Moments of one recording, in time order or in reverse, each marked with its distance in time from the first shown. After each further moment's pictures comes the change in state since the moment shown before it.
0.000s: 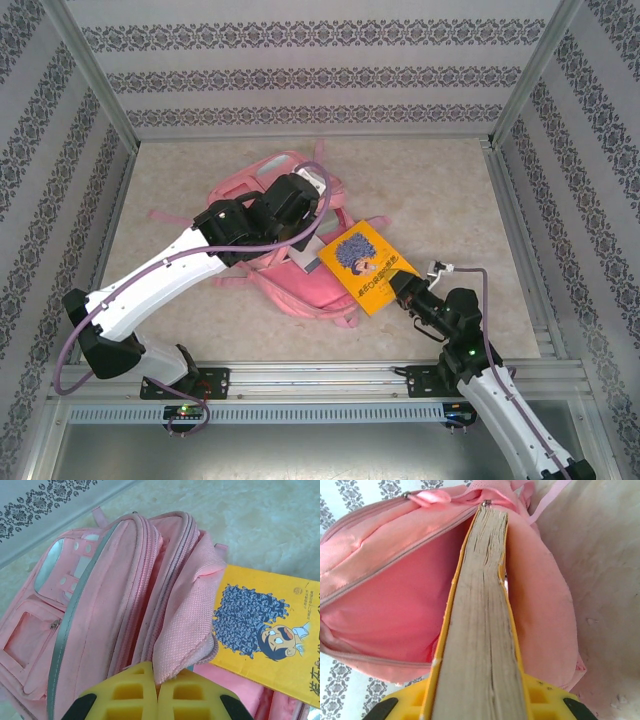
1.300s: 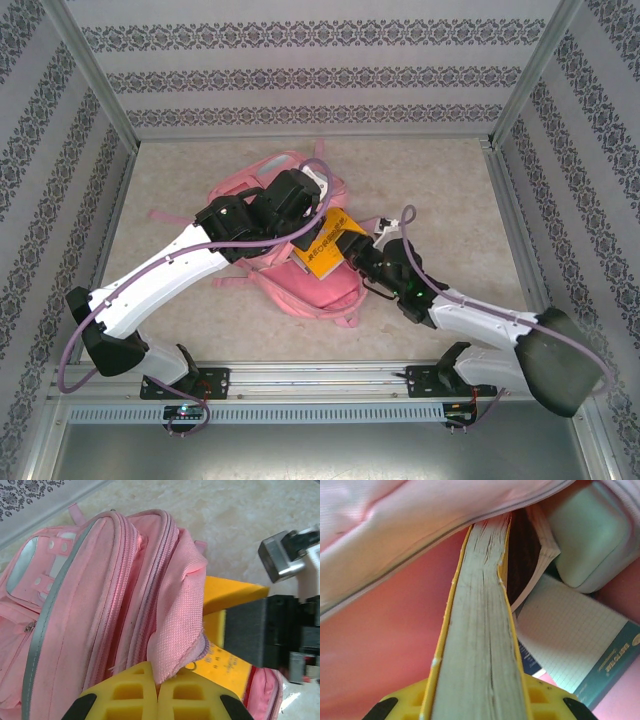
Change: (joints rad) left arm 0.007 0.020 0.032 -0.005 0.094 -0.008; right arm 0.370 0.985 0.439 0.505 0.375 0.013
